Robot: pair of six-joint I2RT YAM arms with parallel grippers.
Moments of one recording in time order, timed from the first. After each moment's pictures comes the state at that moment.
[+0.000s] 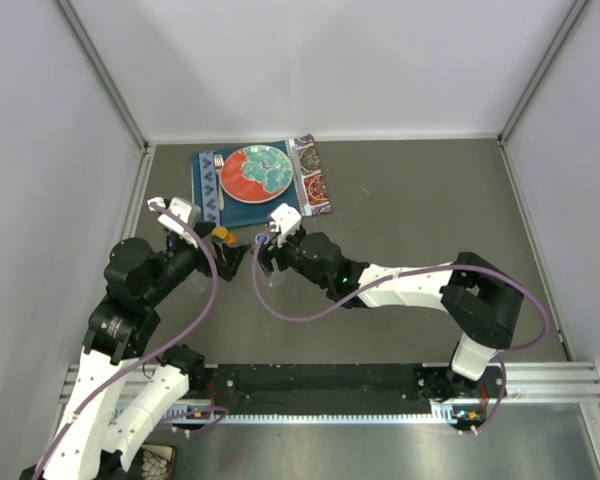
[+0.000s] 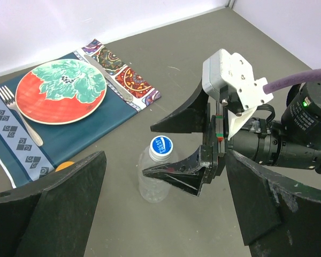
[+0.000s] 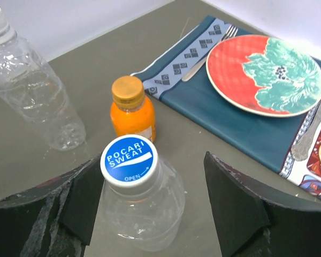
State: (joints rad) left arm -0.34 0.58 0.93 -0.47 0.27 -0.09; right arm 1.09 1.71 0.98 0.61 0.23 0.03
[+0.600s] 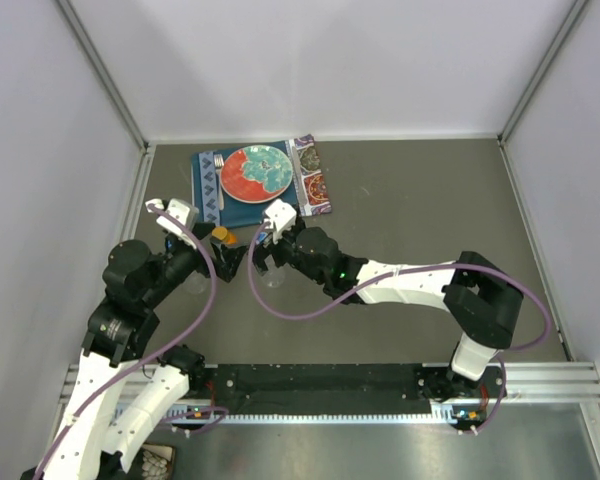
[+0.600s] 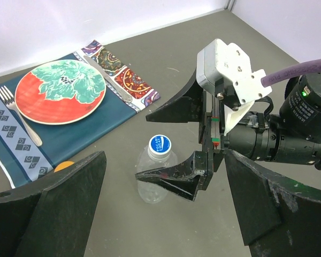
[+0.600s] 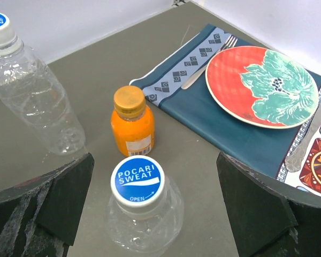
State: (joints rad) left arm -0.34 0.57 0.92 -0.47 0.27 -0.10; right arm 1.09 1.71 1.05 0.56 0.22 -0.01
